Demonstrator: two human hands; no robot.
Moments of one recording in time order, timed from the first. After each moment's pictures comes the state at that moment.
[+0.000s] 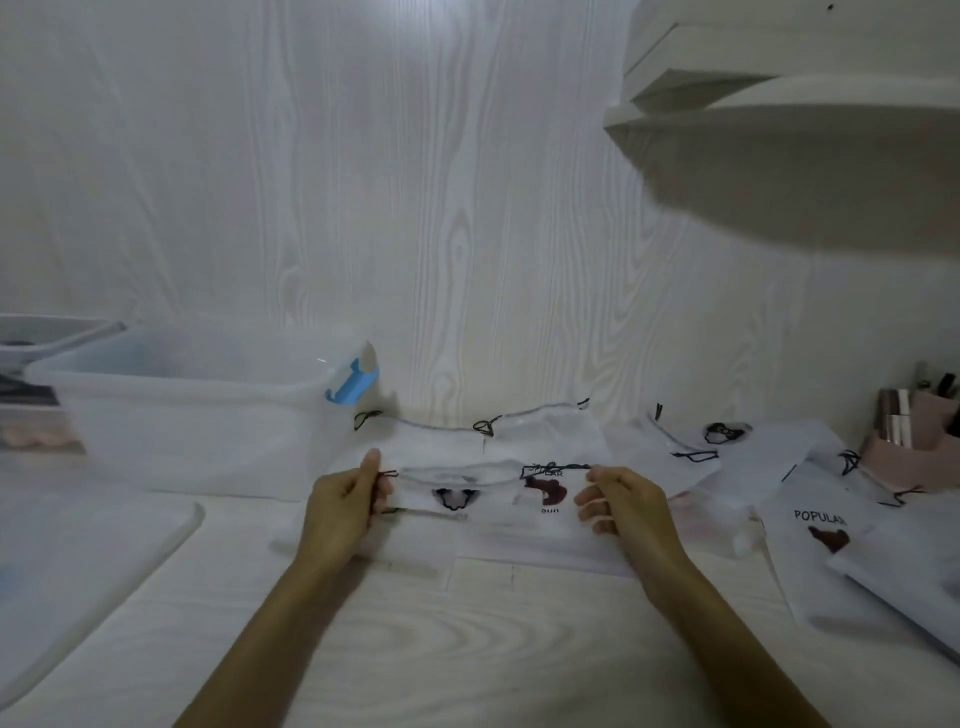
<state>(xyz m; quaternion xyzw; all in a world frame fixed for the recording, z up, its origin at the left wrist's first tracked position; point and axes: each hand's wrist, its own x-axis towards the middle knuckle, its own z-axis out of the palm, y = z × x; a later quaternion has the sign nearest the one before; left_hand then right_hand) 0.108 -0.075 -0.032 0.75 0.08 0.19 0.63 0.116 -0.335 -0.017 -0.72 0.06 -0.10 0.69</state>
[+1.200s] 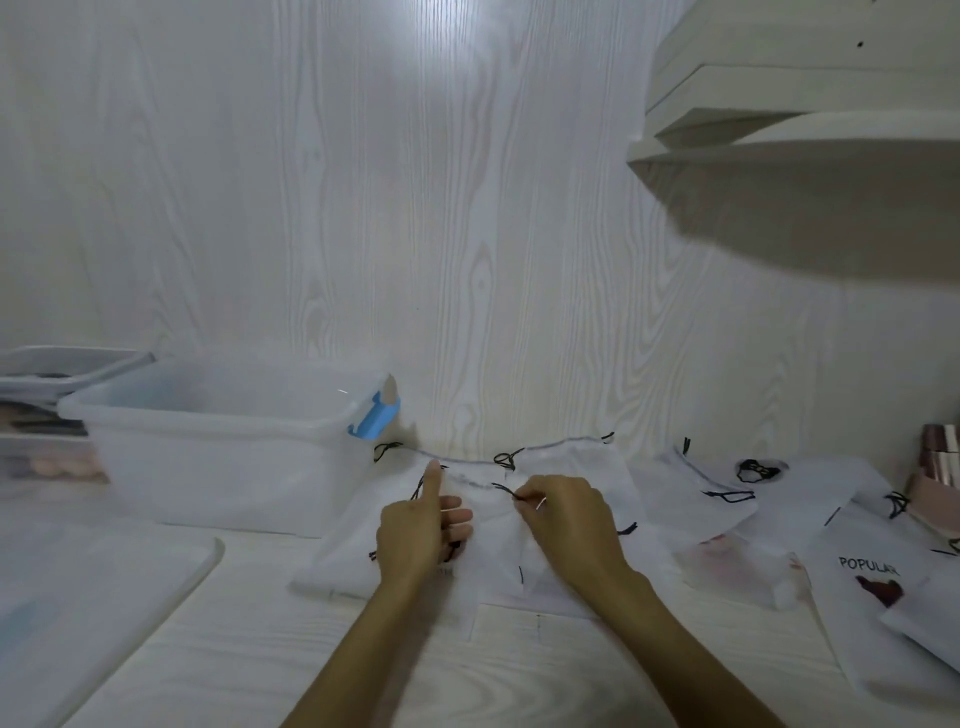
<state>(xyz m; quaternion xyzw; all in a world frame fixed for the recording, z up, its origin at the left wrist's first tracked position) 0.124 -0.122 -0.012 0.62 0.19 0.11 0.75 0.150 -0.271 -0.014 -0.93 -0.14 -0.24 0.25</state>
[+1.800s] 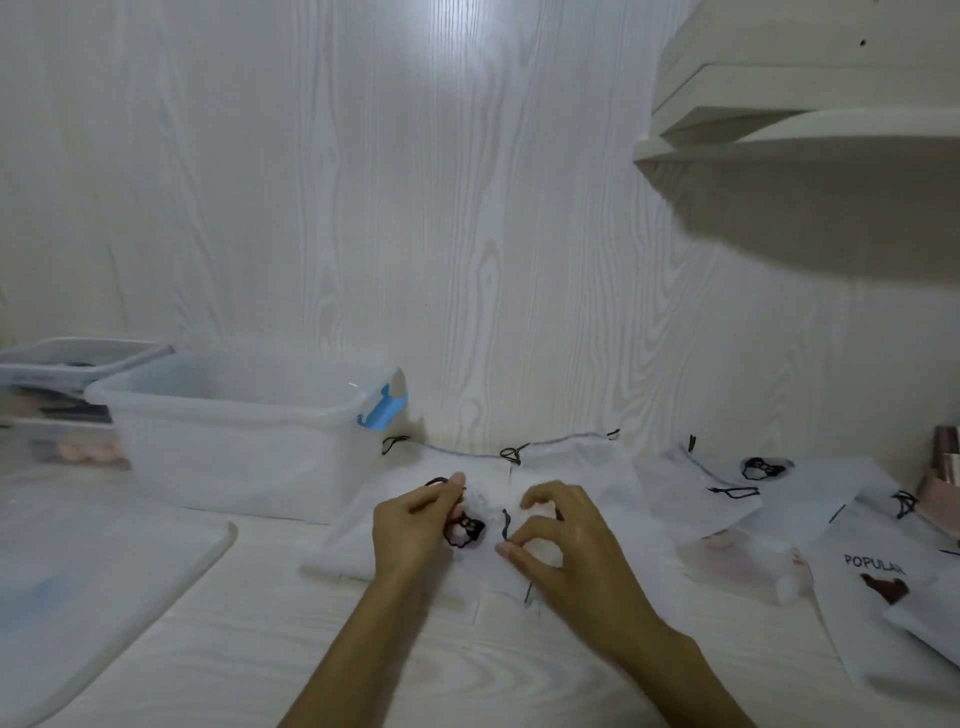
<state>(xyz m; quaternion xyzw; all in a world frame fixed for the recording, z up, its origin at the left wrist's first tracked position) 0.112 -0.117 -0.028 0.66 0.13 0.20 0.72 0.109 -0.284 -0.035 -0.86 -0.31 -0.29 0.29</state>
